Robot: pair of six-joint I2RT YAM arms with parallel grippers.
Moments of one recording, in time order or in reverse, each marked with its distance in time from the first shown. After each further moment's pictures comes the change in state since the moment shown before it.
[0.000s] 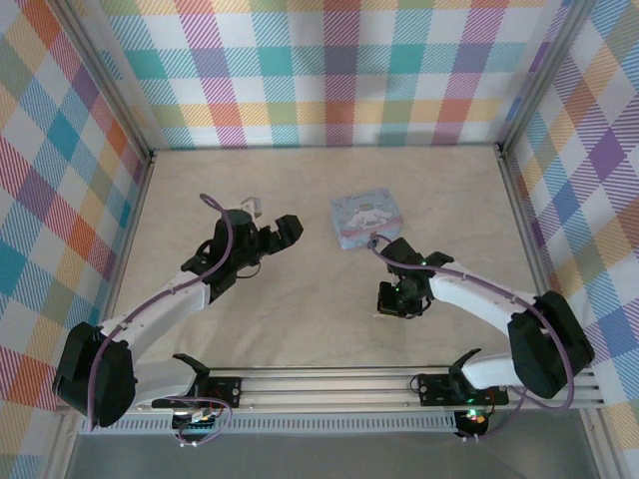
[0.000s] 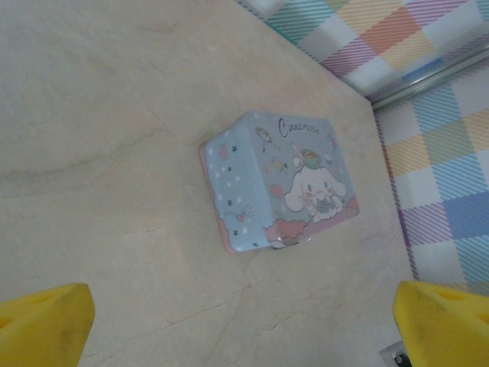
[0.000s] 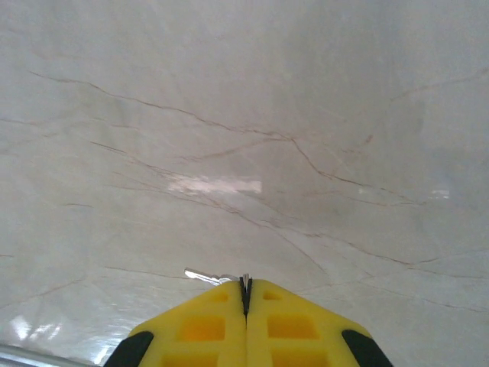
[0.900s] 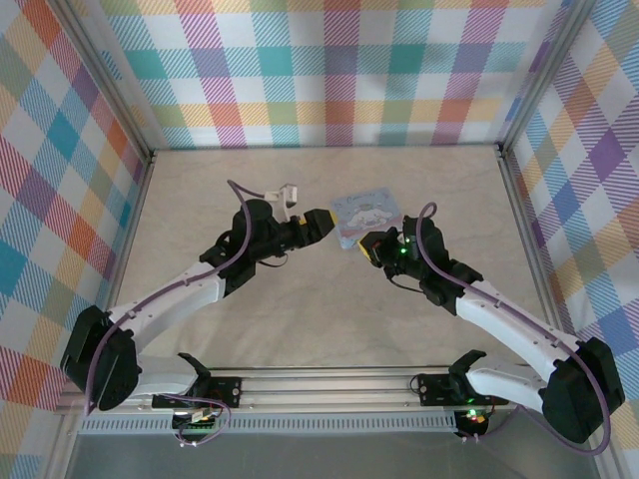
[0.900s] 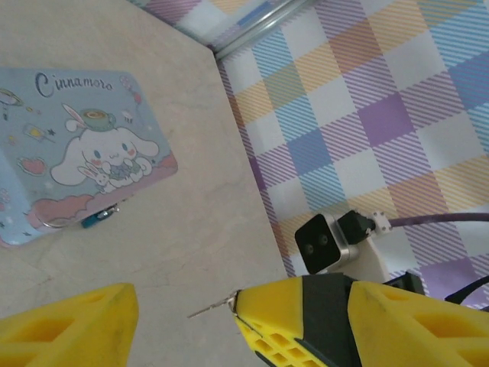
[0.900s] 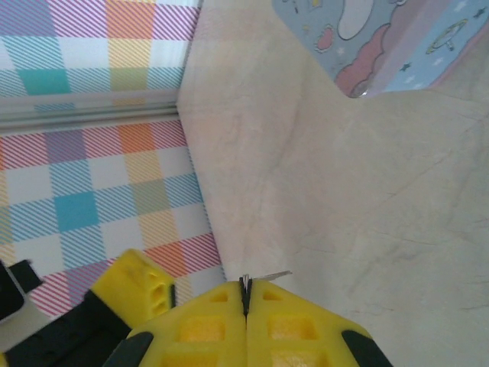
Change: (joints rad) left arm -0.163 0.093 0.136 0.167 0.204 -0.093; right arm 0.000 -0.248 -0.034 0.687 0.034 0.709
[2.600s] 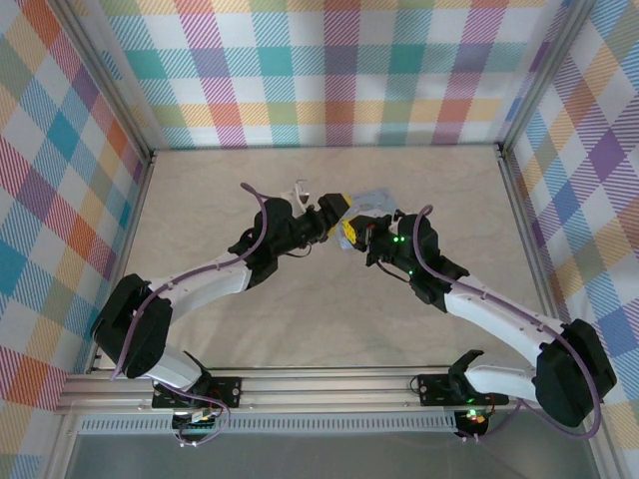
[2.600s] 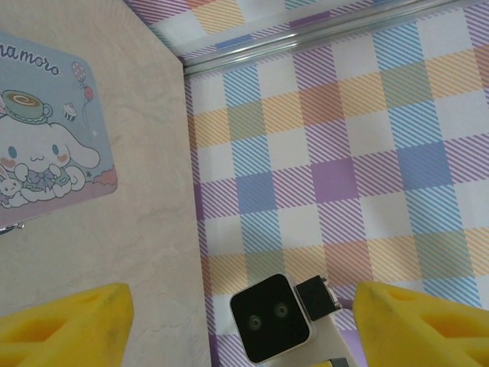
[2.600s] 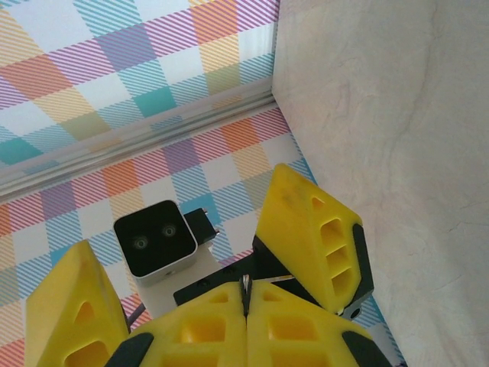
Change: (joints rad) left arm -0.043 0.204 0.038 0.298 -0.063 -0.349; right arm 0.045 0.089 -0.002 0.332 0.015 0.362
